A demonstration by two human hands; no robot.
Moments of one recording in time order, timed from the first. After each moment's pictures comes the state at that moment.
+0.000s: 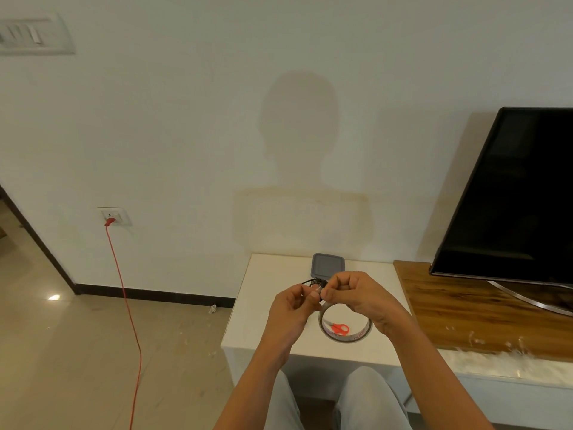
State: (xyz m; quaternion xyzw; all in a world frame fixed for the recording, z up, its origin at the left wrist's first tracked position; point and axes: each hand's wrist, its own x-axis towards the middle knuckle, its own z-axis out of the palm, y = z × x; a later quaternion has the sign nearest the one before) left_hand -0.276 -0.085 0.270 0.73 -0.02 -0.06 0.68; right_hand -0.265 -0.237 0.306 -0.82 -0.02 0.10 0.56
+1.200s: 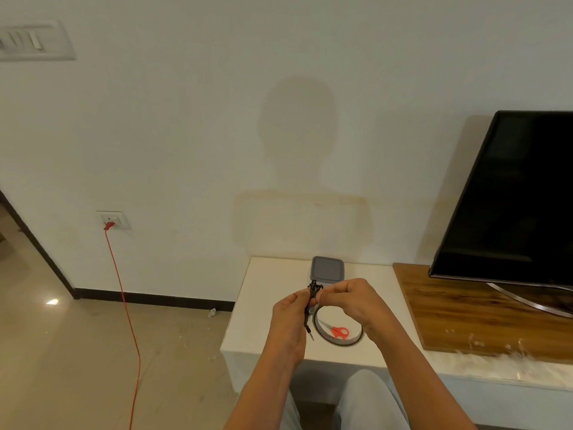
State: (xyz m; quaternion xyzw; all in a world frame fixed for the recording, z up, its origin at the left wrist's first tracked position) left_hand -0.275 -0.099 0.275 0.55 0.14 -0.09 0.82; right_hand -0.273 -0.221 0.309 -0.81 0.06 0.07 0.58
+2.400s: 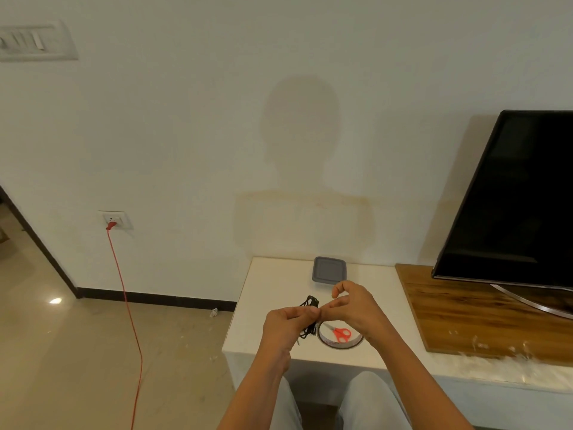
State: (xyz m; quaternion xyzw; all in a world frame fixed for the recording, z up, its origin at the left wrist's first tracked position) left_hand -0.273 -0.083 0.256 0.72 0.14 -0.13 0.67; right_hand -0.249 -0.229 0.264 -0.87 0.08 0.05 0.49
